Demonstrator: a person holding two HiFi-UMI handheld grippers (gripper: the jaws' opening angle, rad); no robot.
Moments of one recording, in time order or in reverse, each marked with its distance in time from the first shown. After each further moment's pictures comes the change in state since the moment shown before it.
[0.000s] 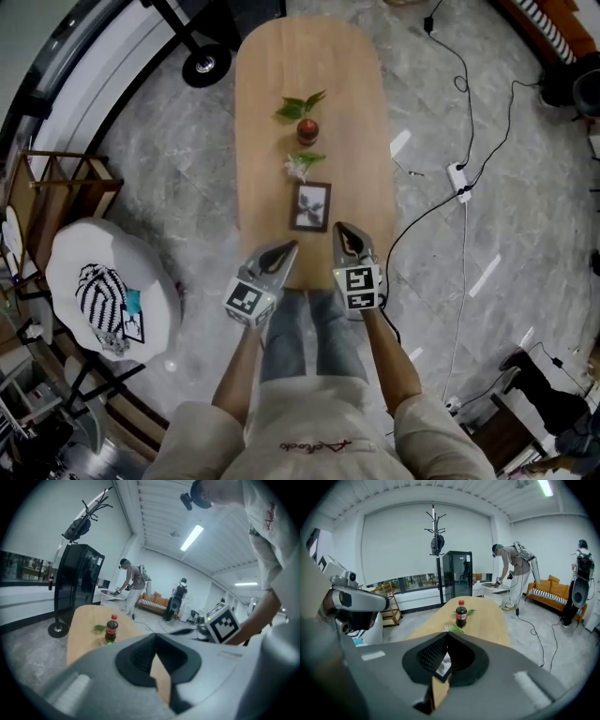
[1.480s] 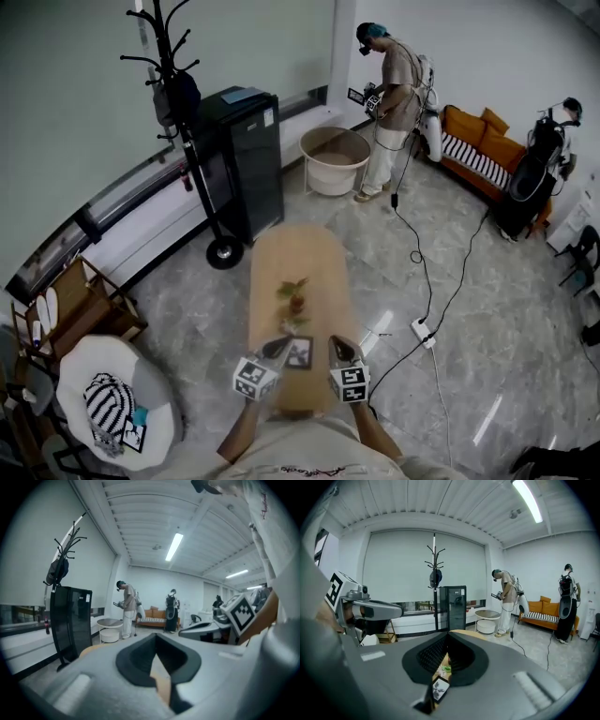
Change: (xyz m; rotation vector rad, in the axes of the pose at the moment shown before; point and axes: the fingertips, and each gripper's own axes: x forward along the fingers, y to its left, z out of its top) left arm -0.085 -0.109 0.225 0.245 -0.125 0.021; right arm -0.222 0.019 0.211 -0.017 -0.259 -0.078
